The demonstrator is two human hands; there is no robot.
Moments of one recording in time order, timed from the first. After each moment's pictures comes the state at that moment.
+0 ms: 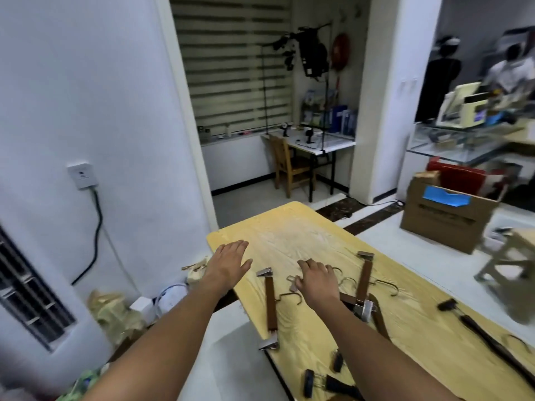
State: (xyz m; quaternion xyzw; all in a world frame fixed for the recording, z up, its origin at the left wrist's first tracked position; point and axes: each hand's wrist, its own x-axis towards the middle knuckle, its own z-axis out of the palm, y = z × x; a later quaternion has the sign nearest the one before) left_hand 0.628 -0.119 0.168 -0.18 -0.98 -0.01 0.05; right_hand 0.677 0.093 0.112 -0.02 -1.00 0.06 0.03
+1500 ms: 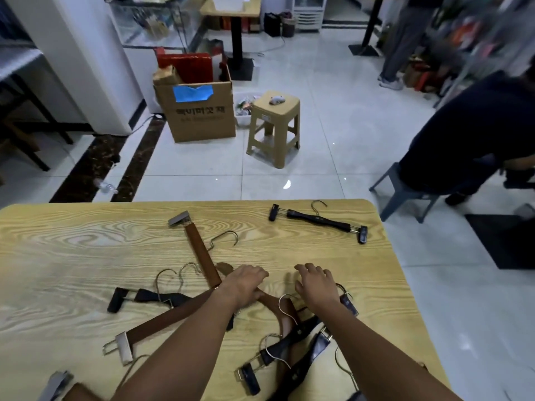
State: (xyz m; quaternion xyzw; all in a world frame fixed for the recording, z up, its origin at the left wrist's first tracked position) left_hand 0.575 0.250 -0.055 -0.74 -0.63 0.11 -0.22; right_hand 0.768 0.299 -0.061 -0.51 -0.84 0.15 -0.11
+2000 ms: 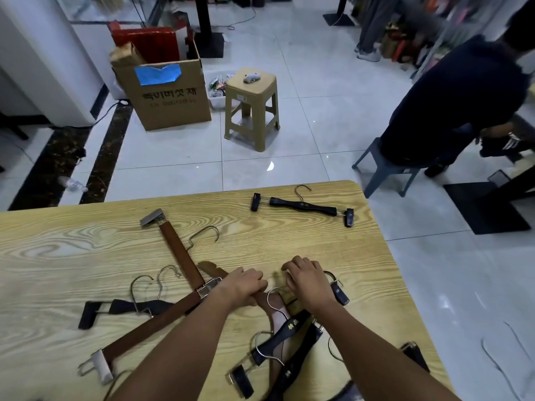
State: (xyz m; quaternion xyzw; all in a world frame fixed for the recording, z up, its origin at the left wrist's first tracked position) left_hand 0.596 0.269 -0.077 -0.82 -0.50 0.21 -0.19; right_hand 0.783 0.297 -0.080 -0.46 -0.88 0.12 -0.01
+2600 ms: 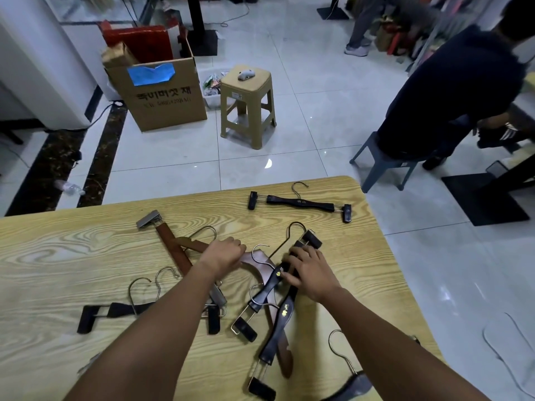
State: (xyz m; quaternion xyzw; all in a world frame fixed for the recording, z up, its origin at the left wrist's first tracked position) left_hand 0.556 0.304 -0.050 -0.78 -0.59 0.20 -0.09; right_hand 0.796 0.315 -0.074 -0.45 -0.88 0.14 -0.06
